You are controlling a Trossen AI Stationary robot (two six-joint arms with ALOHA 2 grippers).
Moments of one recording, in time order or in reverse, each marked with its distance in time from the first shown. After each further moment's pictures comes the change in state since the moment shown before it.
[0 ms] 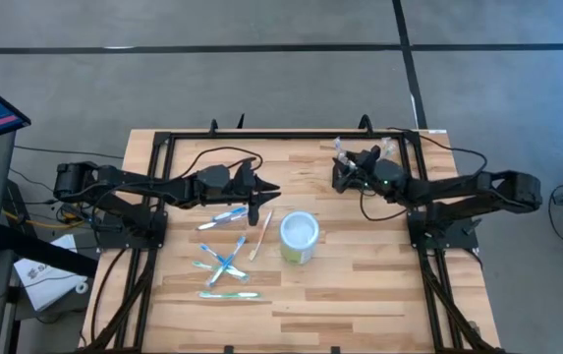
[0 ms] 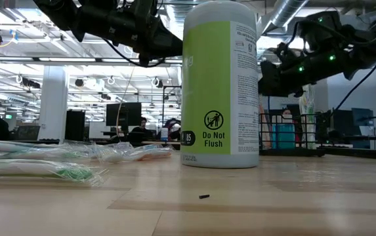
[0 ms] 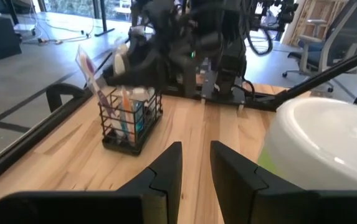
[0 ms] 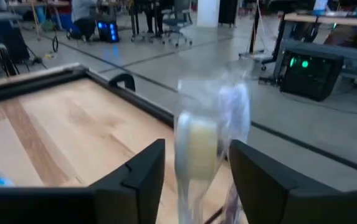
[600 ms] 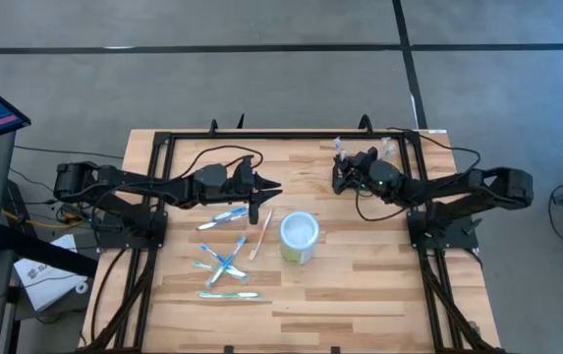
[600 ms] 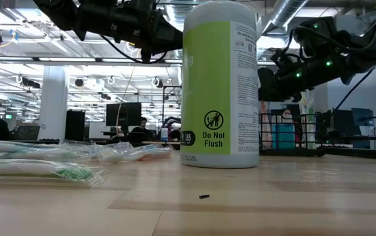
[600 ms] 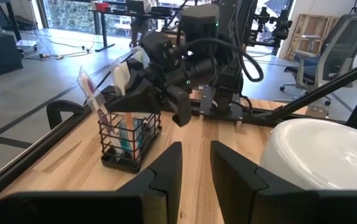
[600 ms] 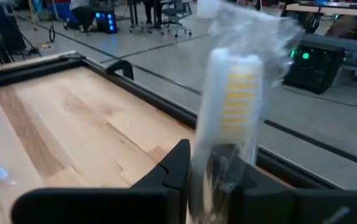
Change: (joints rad) left arm 0.000 0.000 0.000 0.068 0.000 0.007; right arm -0.006 0.080 0.000 0.040 -0.003 0.012
